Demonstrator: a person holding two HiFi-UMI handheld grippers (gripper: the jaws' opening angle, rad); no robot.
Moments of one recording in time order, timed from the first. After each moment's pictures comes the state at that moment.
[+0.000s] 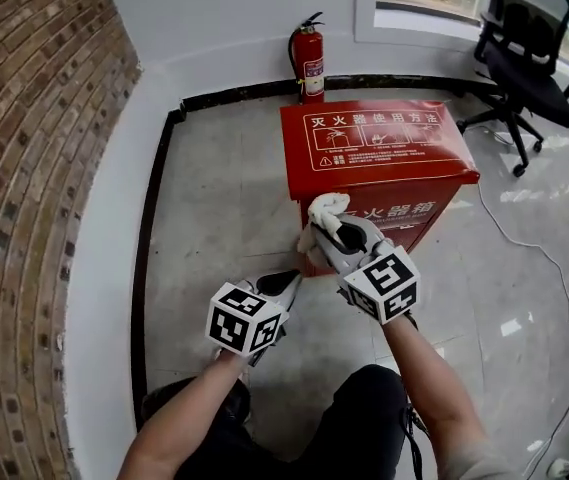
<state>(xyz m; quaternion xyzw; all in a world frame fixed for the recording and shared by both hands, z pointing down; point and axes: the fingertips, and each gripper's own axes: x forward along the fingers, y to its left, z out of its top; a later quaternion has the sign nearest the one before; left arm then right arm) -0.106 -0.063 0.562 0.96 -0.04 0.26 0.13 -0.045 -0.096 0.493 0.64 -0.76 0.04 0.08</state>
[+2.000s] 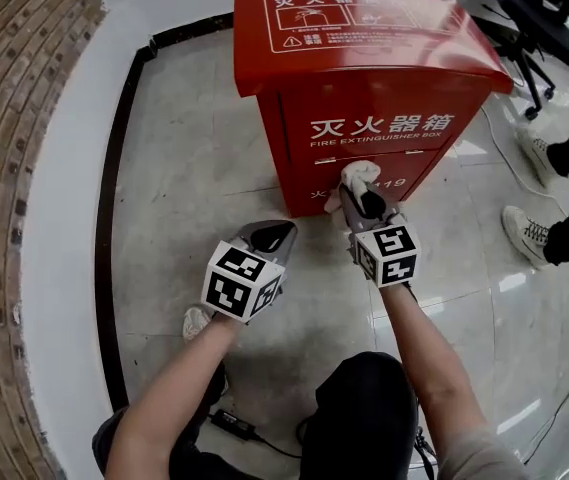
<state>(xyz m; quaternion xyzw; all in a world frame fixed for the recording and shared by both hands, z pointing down) -0.072 -0.055 0.697 0.95 -0.05 0.29 0.08 0.047 -0.054 0.704 0.74 -0.66 0.11 0.08</state>
